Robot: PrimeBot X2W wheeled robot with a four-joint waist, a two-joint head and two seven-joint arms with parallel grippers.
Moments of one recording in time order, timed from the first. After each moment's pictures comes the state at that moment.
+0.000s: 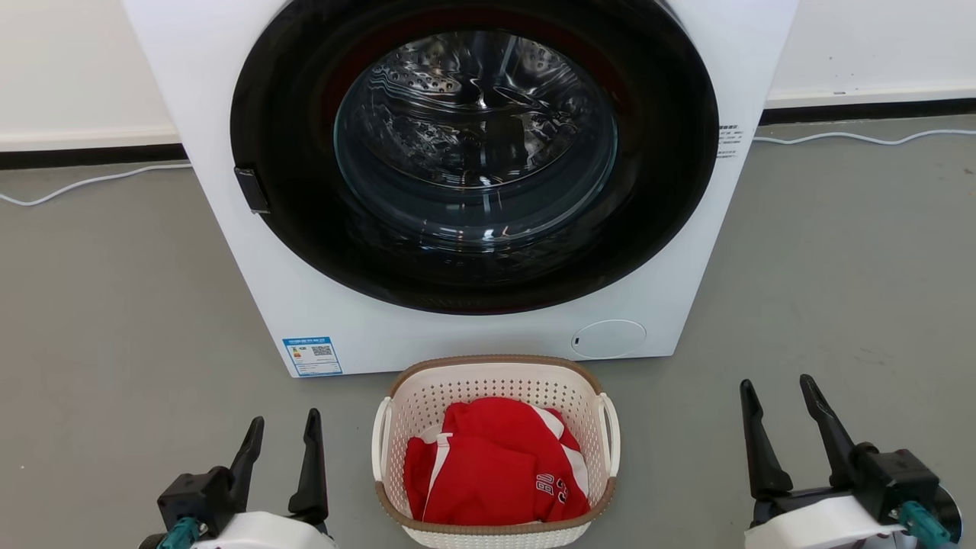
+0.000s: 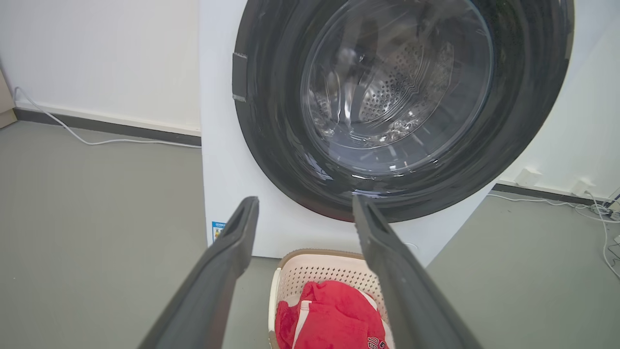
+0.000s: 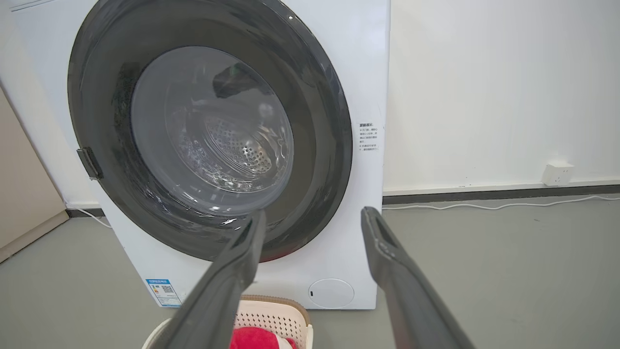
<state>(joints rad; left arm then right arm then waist) 0.02 0.04 -0.02 0.24 -0.29 -0.04 -0.24 0.02 -0.05 -0.07 0.18 0.10 0.12 -0.24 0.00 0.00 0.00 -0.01</state>
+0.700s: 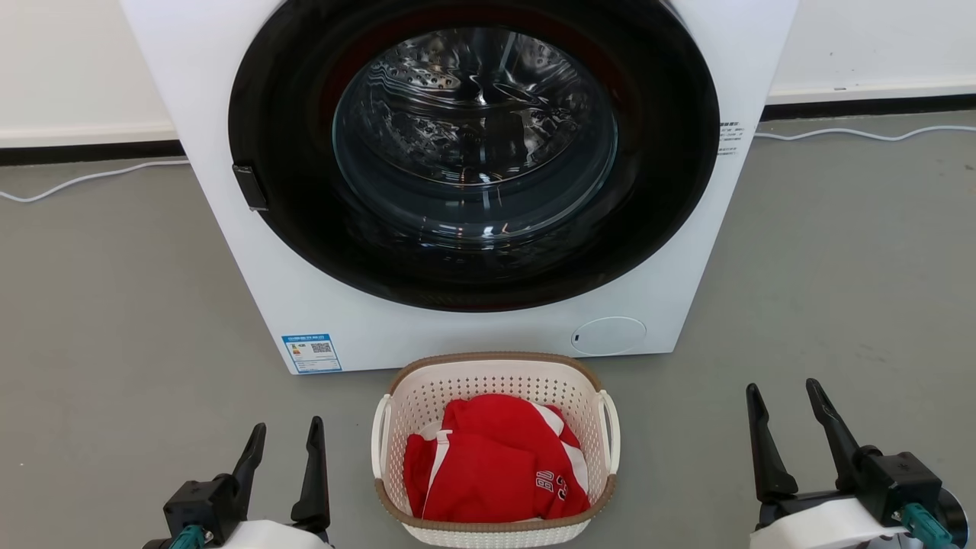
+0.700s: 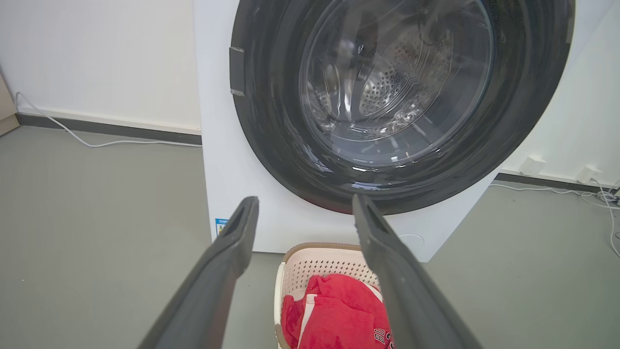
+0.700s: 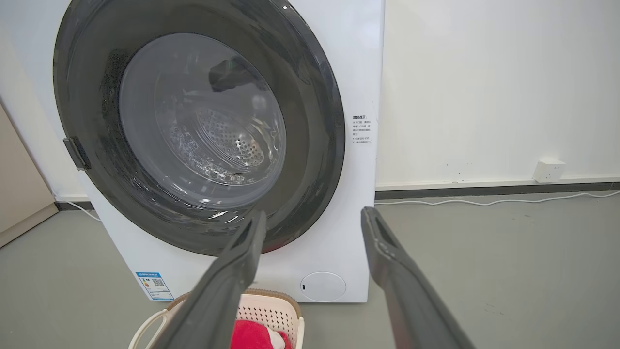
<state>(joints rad) 0.03 0.04 -0.02 0.24 -0.24 -0.04 -0.25 0.02 -0.05 -0.09 0.21 0.05 0.12 -0.25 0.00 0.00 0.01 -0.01</state>
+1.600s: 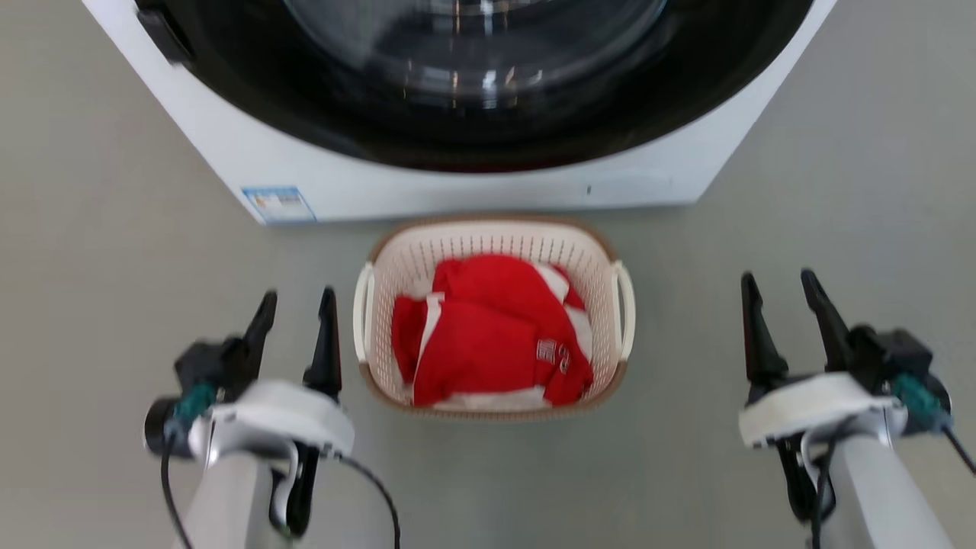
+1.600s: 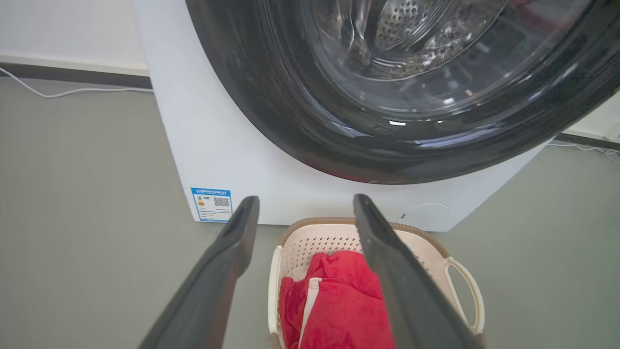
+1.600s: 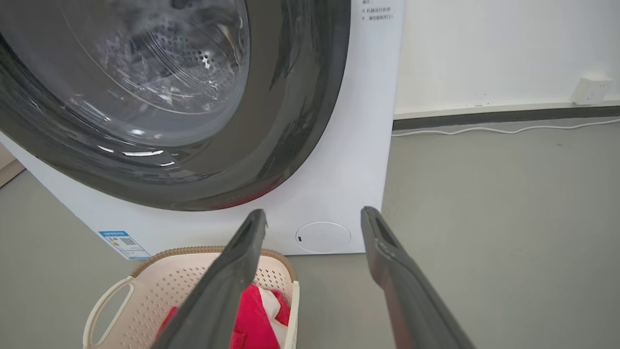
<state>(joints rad) -0.29 0.04 -0.04 0.41 -0.23 -0.05 -0.26 -0.29 -0.05 -0.10 0.42 0.07 0.12 -0.25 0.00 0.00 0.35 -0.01</state>
